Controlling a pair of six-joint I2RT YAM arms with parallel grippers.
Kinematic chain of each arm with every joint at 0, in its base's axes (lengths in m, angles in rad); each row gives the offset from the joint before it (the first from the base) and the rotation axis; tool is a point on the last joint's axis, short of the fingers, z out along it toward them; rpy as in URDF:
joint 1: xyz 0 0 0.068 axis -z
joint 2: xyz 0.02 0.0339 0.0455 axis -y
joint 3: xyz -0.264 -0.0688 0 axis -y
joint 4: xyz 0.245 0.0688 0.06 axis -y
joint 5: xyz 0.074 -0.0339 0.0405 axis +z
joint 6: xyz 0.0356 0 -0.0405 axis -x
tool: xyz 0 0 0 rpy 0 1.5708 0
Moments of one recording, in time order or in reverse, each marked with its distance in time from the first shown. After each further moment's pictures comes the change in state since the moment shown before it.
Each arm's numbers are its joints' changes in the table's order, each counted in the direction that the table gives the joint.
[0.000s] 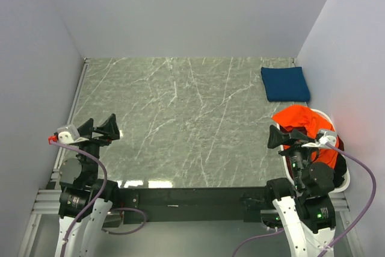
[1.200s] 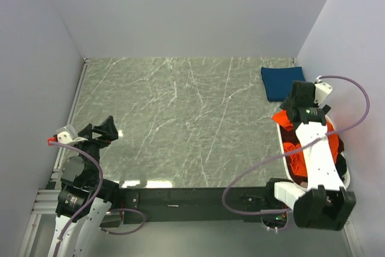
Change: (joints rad) left arm 0.099 0.000 0.005 -0.098 0.200 0.072; right arm 0.240 -1.052 0.373 -0.134 -0.395 -0.130
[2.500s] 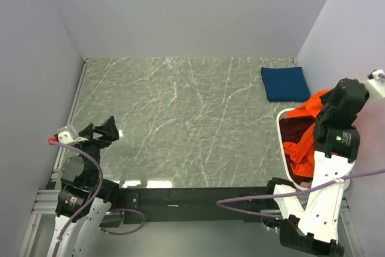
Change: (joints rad) left arm 0.013 0.000 0.000 0.000 -0.006 0.000; right arm 0.216 0.212 0.283 0.000 0.060 0.023
